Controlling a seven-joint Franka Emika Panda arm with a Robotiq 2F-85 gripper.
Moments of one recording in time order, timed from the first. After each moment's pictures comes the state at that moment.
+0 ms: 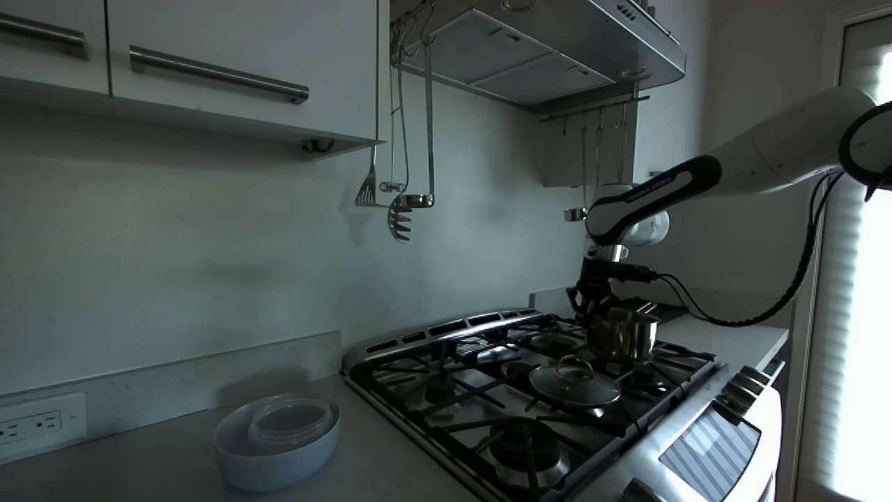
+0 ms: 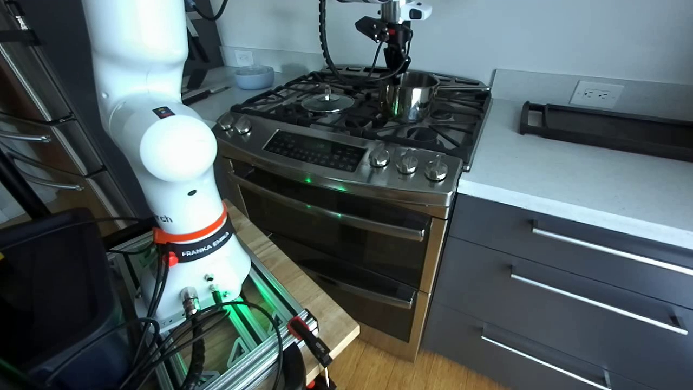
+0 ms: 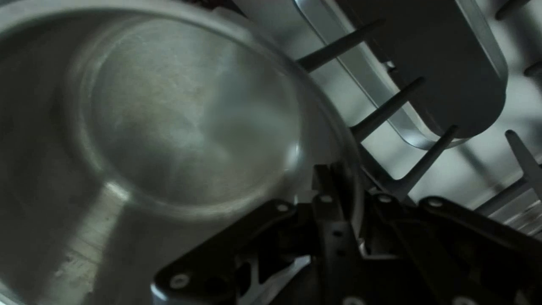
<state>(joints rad) 0.05 0.22 0.02 -1.79 0.02 2.18 0.47</state>
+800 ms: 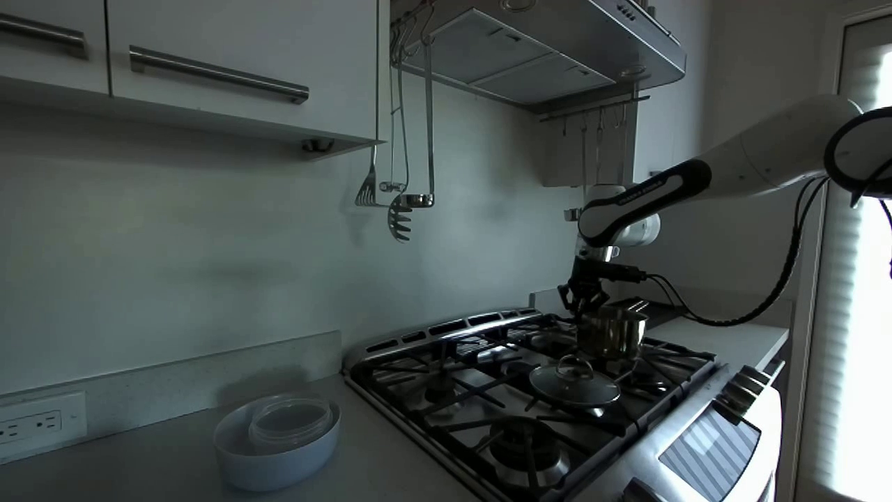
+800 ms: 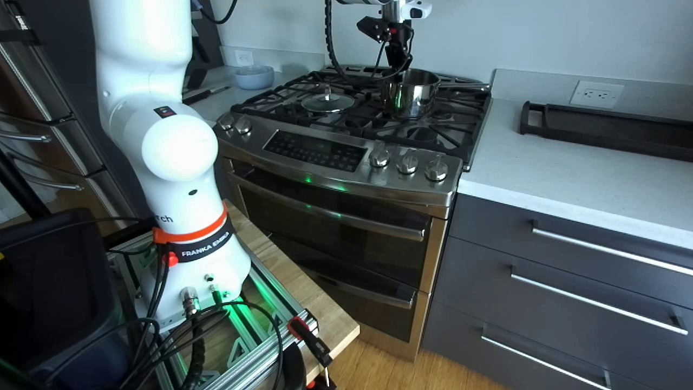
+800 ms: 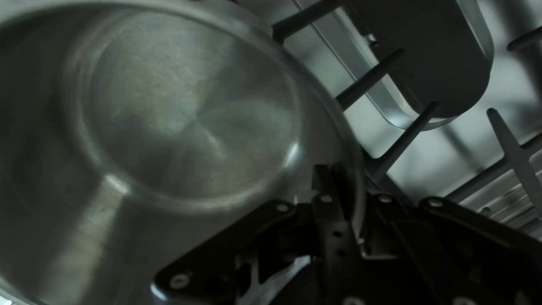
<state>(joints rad) 0.07 0.27 0.02 -1.74 0.01 2.21 0.47</state>
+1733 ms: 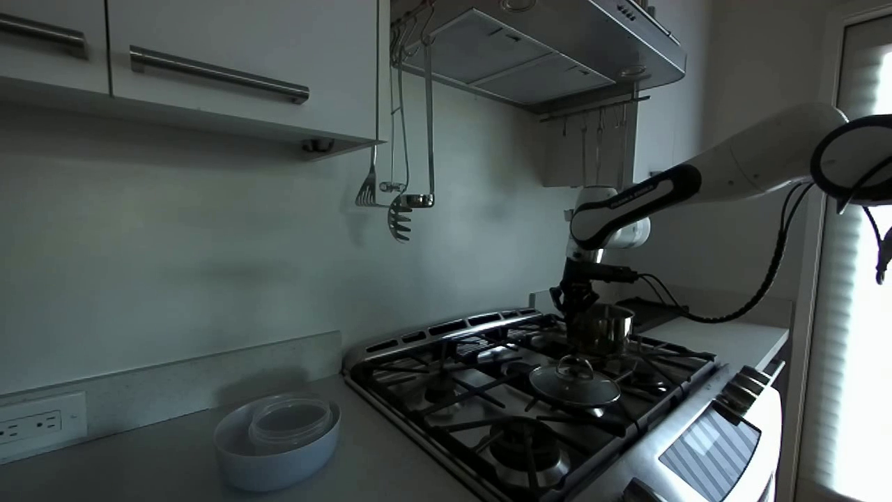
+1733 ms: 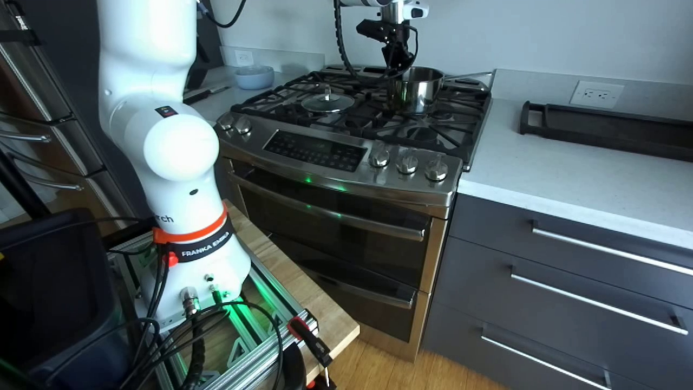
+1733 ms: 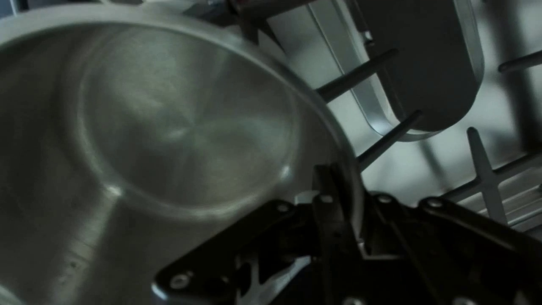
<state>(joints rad) 0.09 0.32 0.03 -1.68 0.00 2.22 0.31</state>
